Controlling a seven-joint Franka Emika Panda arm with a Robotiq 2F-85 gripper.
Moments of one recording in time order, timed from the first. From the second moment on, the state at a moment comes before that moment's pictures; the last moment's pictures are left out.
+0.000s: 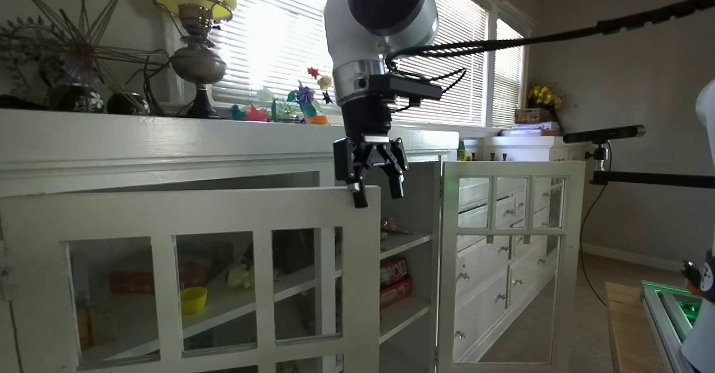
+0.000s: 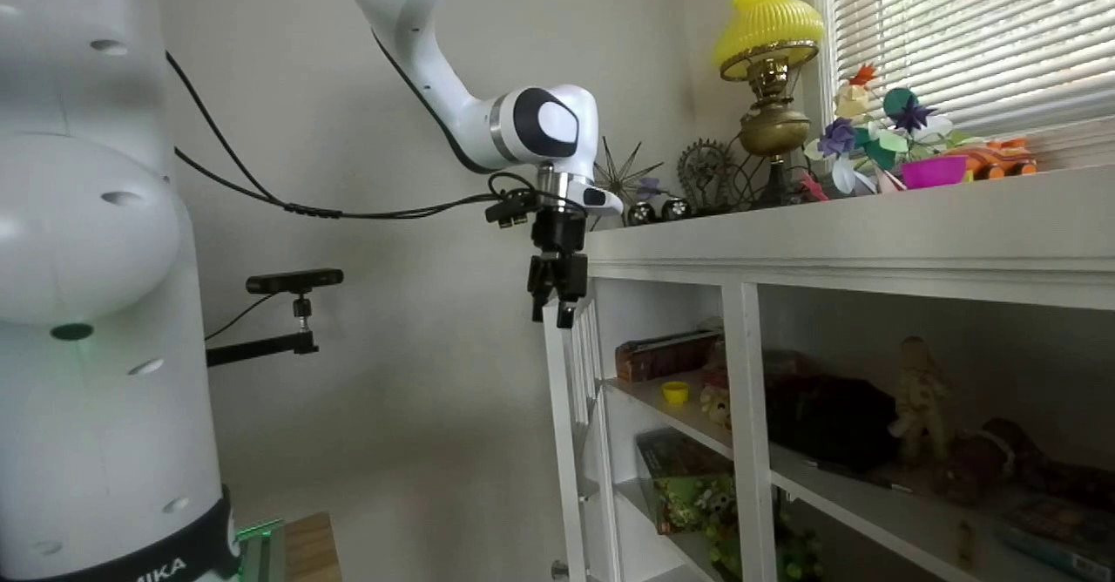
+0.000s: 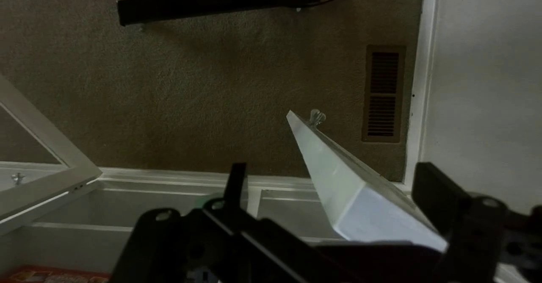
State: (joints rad) arm 0.17 0.01 0.13 -2.24 0.06 2.07 0.39
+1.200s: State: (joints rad) arm 0.11 0.05 0.09 -2.25 -0.04 2.36 0.40
